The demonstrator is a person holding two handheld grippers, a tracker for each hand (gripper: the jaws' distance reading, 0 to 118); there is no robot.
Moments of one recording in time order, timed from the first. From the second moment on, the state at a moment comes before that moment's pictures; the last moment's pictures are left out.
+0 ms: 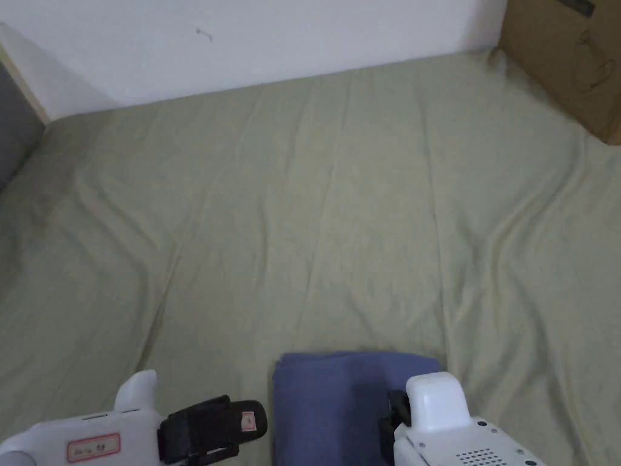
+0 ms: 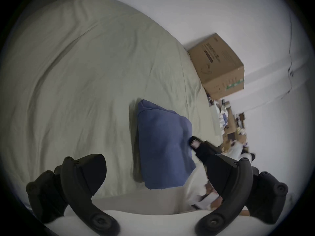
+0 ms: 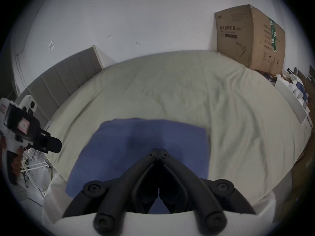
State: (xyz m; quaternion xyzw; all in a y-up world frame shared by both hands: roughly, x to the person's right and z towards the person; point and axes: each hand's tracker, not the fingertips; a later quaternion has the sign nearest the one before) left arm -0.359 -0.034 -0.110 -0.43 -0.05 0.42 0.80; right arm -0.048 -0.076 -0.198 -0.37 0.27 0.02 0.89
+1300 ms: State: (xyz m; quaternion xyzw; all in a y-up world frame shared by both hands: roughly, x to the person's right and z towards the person) left arm -0.584 -0.003 -0.114 -0.59 0.09 0.22 0.77; right arm -0.078 0.054 -0.148 -0.11 0.22 0.02 0.97
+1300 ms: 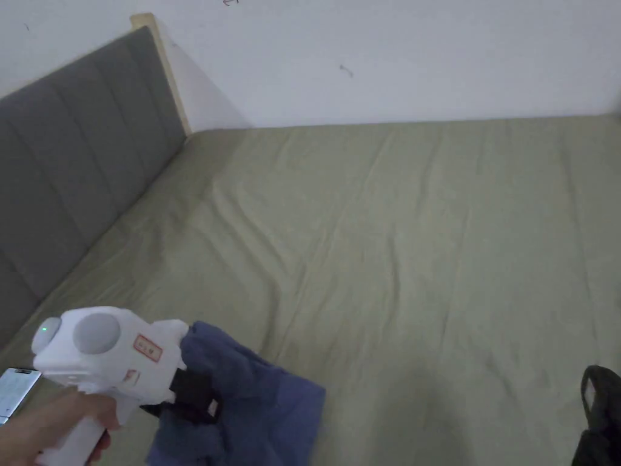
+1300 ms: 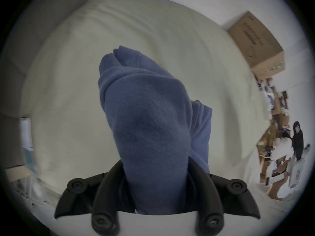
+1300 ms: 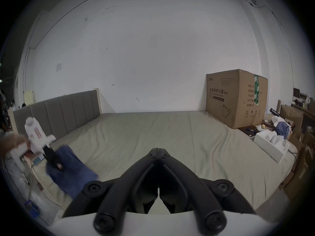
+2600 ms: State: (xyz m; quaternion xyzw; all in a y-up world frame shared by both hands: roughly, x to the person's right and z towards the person) left arm -0.388 0.115 -0.038 -0.20 0.25 0.09 0.94; right arm -0.064 0.083 -0.157 -0.12 0.25 0.03 0.96
